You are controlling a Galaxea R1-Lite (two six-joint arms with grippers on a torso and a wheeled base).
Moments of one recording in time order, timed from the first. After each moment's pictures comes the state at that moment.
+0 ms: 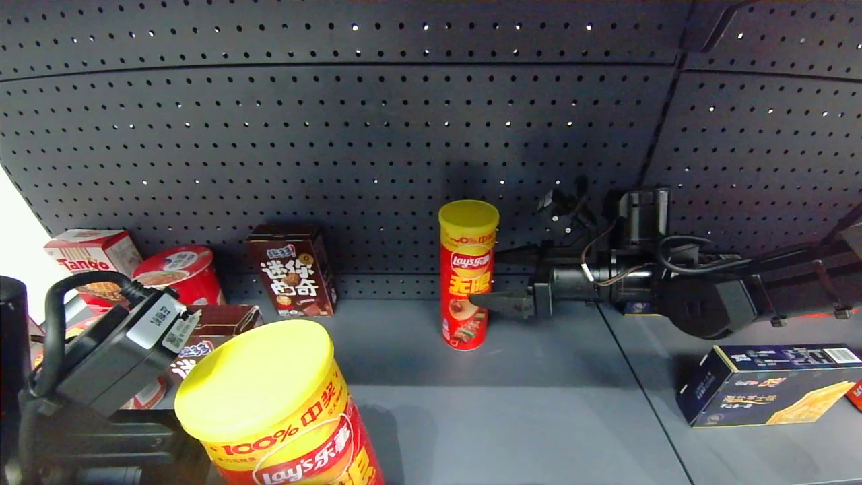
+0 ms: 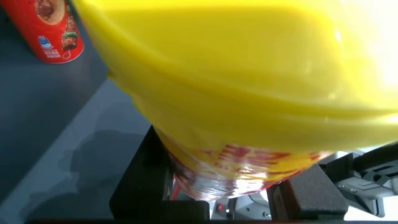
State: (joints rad) left arm -0.48 1.20 -0.54 -0.23 -0.76 0.10; right arm 0.45 1.98 -1.21 -0.52 0.77 -0.24
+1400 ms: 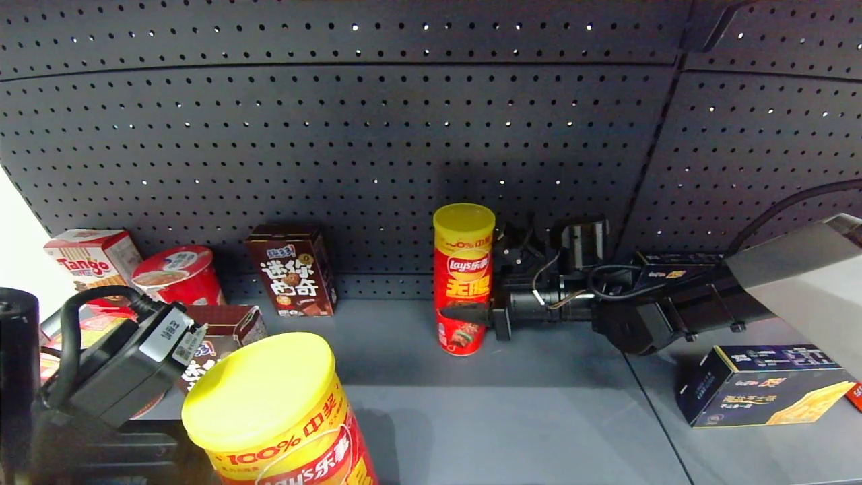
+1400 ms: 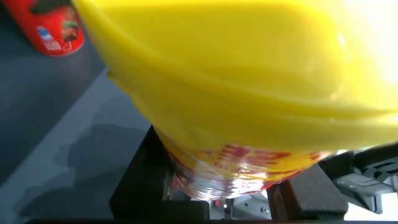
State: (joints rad) left arm -0.47 1.20 -0.51 -0.23 -0.76 0.10; right arm 0.51 2.16 -1.30 -0.58 0.77 -0.23
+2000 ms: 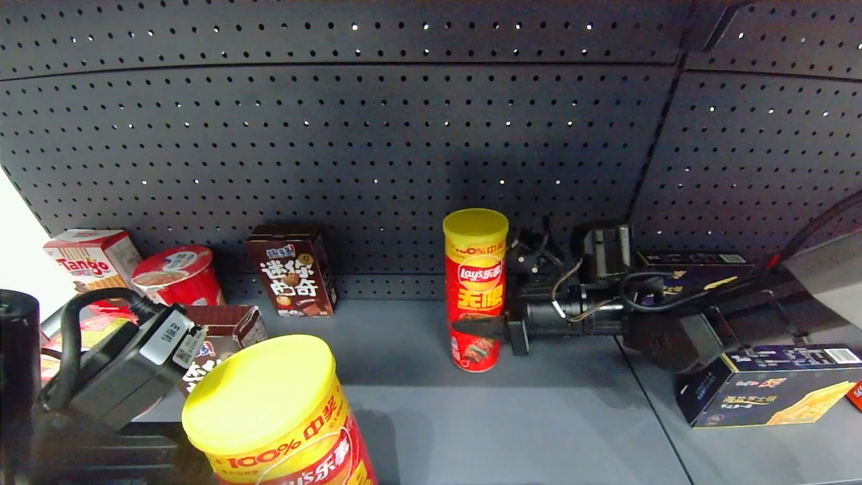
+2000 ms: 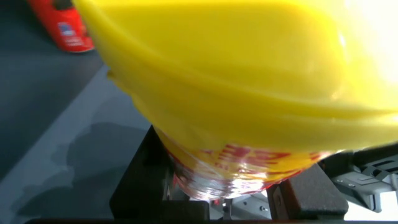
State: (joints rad) left arm -0.47 1.20 -0.51 -0.24 -0.76 0.10; right arm 0.53 2.02 -1.12 -0.57 0.71 -0.23
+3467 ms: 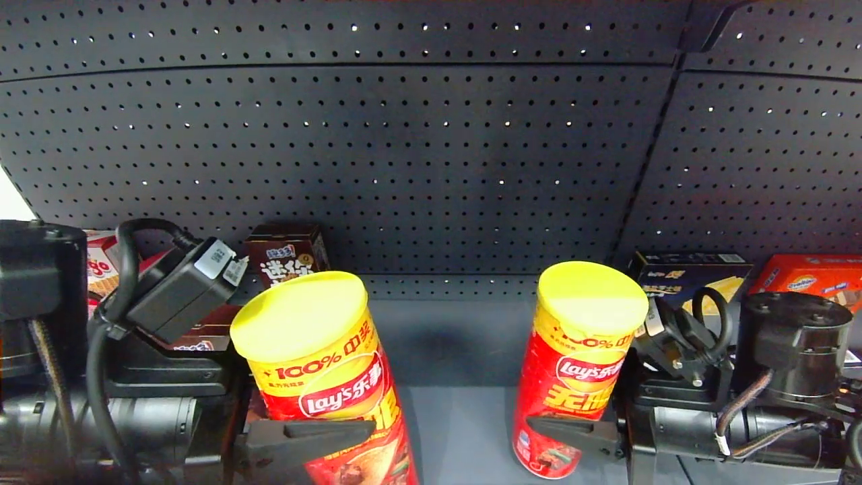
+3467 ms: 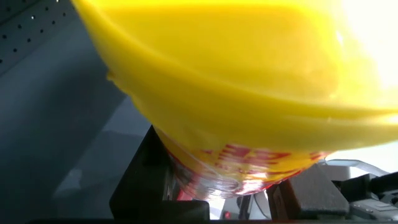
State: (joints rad) left arm -0.47 1.31 -0.66 -0.23 -0.74 0.10; right arm 0.59 1.58 -0.43 -0.90 0.62 -0.17
